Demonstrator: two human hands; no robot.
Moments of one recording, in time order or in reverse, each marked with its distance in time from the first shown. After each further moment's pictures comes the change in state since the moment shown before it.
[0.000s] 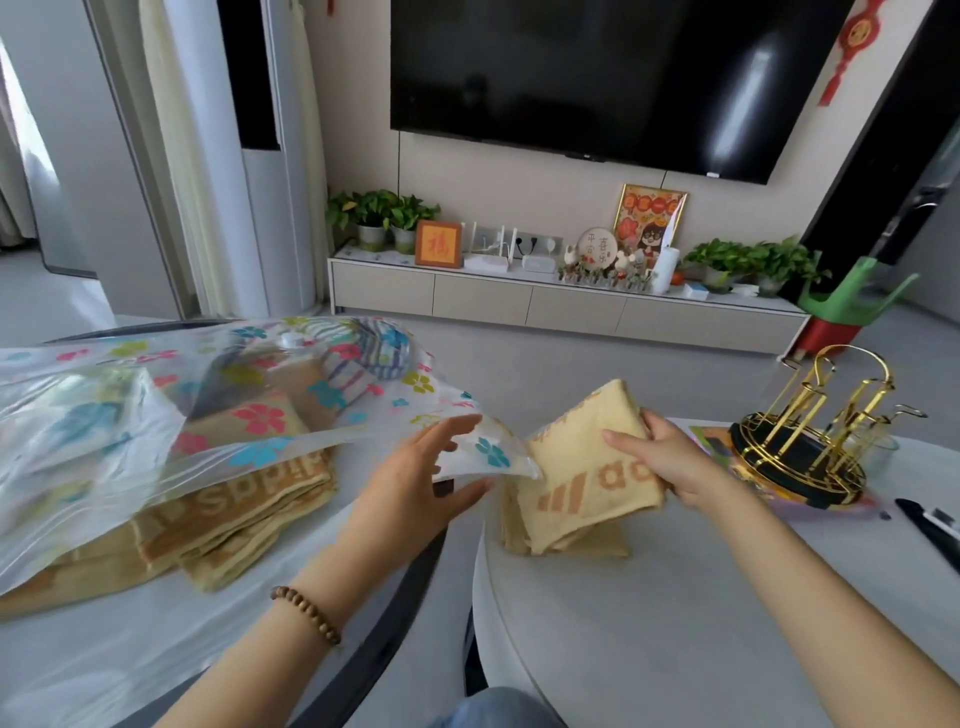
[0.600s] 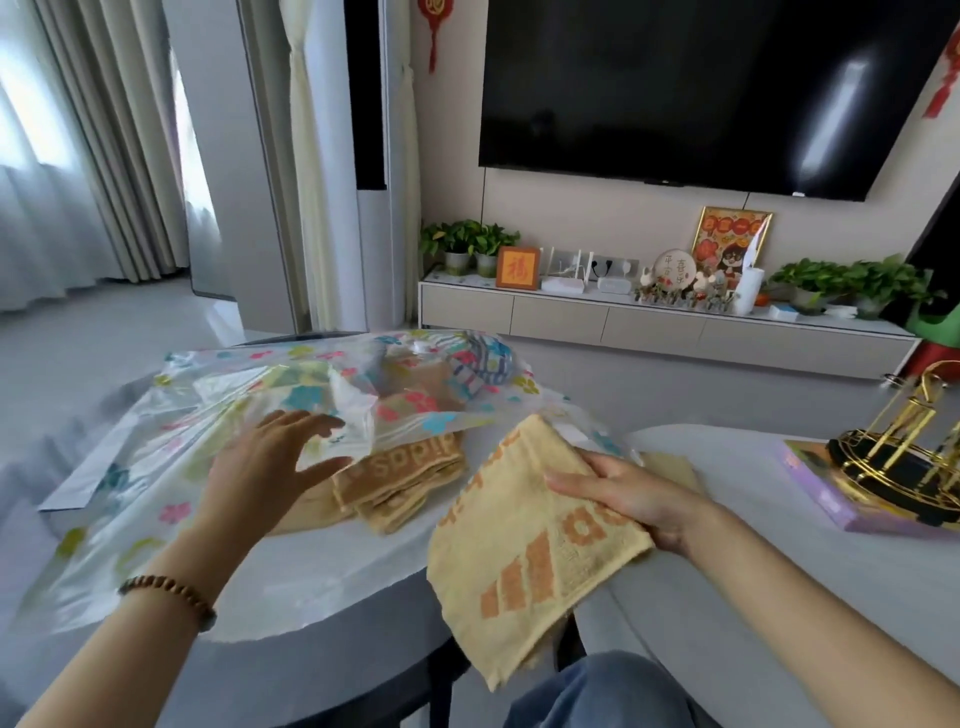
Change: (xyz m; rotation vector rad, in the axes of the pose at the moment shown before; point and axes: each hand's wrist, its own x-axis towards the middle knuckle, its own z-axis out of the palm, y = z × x) left_hand -0.111 -0.068 -0.212 0.656 0.099 -0.224; right_hand -0.138 -0.059 0.149 0.141 -0.618 0.061
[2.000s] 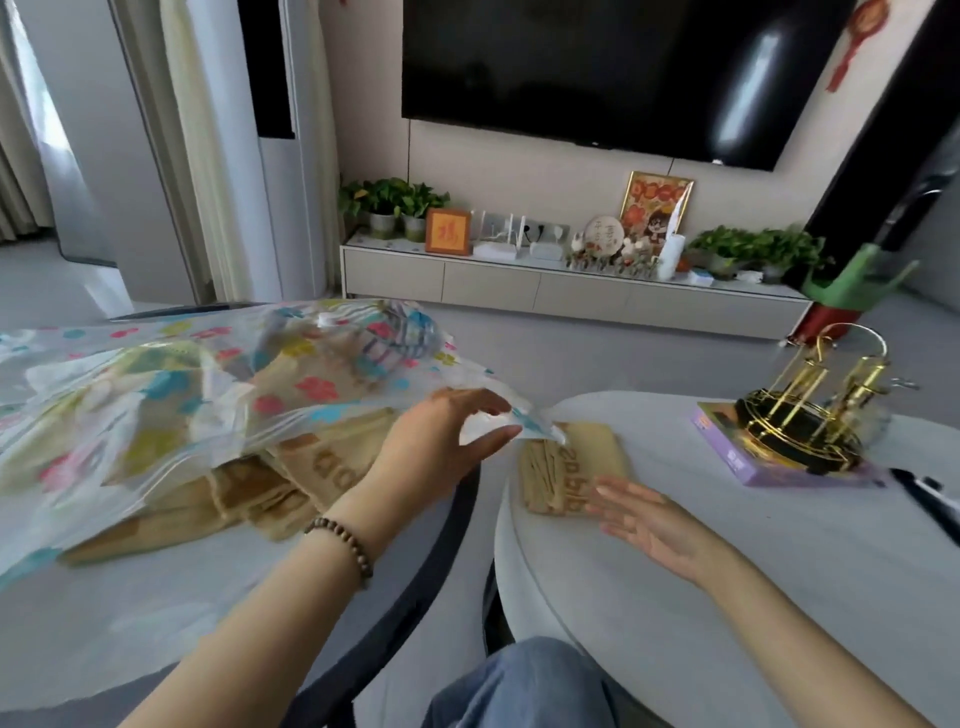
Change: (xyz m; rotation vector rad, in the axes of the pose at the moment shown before) left_hand 0.056 0.186 0.081 -0.545 -0.120 0.268; right_hand -0.001 0.109 -0.132 0.263 0.431 0.051
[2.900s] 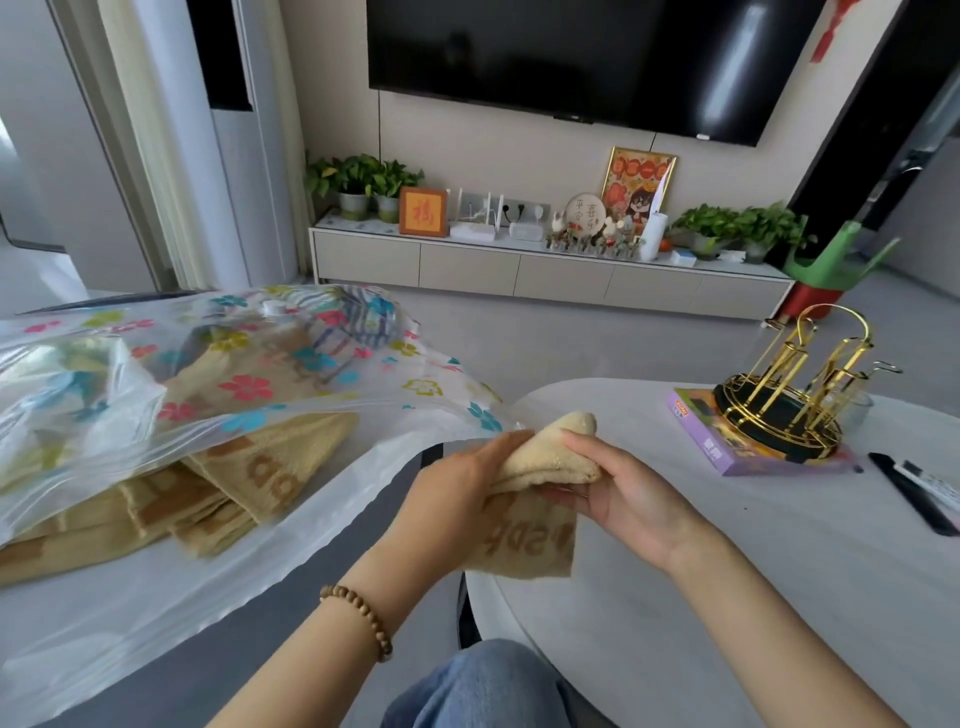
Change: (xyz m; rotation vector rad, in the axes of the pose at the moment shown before) left_hand -0.003 0.025 0.079 -0.020 -0.136 0.047; right_hand -0.037 -0.058 0.029 0.168 -0.250 -0.103
